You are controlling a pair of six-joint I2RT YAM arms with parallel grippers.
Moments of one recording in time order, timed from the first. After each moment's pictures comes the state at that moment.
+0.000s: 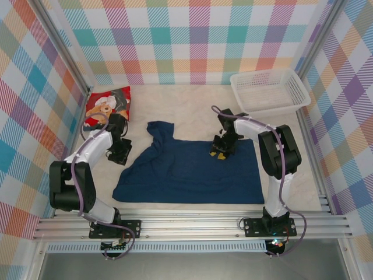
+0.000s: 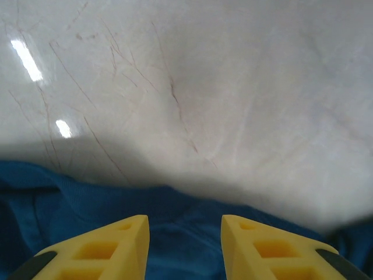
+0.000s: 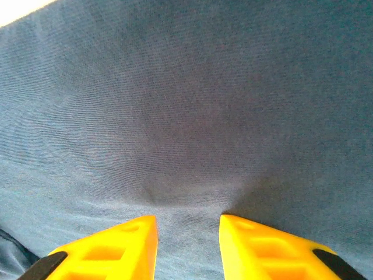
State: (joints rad) left arm -0.06 1.52 1.05 -0.94 -0.01 -1.39; right arm 0.40 1.98 1.33 -0.87 -0.37 0.64
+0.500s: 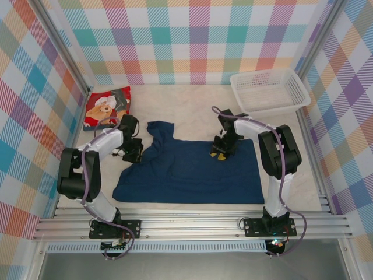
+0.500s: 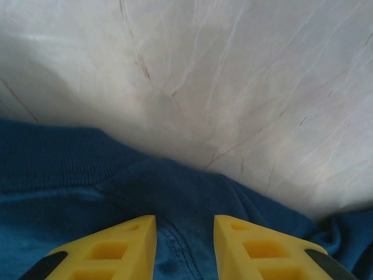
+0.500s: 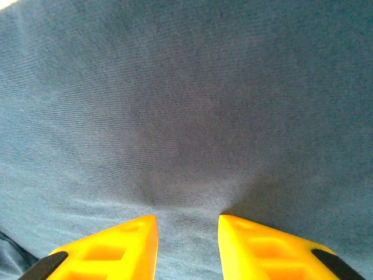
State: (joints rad) left arm -0.16 1.65 1.05 -0.80 0.11 -1.62; right arm 0.40 1.97 1.32 -0.87 -0.37 0.64
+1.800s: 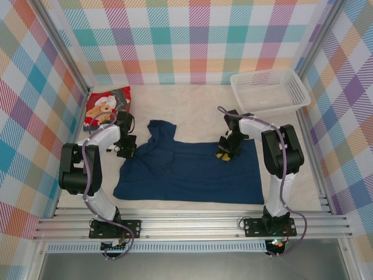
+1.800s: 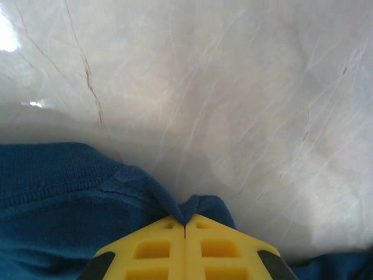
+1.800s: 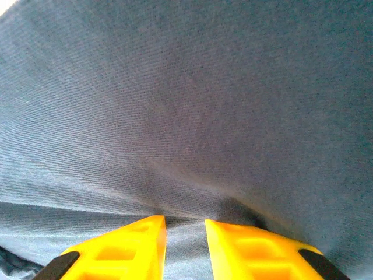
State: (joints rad) left arm -0.08 1.71 1.11 -0.82 -0.01 -1.54; right arm 0.33 1.98 1.30 -0.92 -0.36 0.62
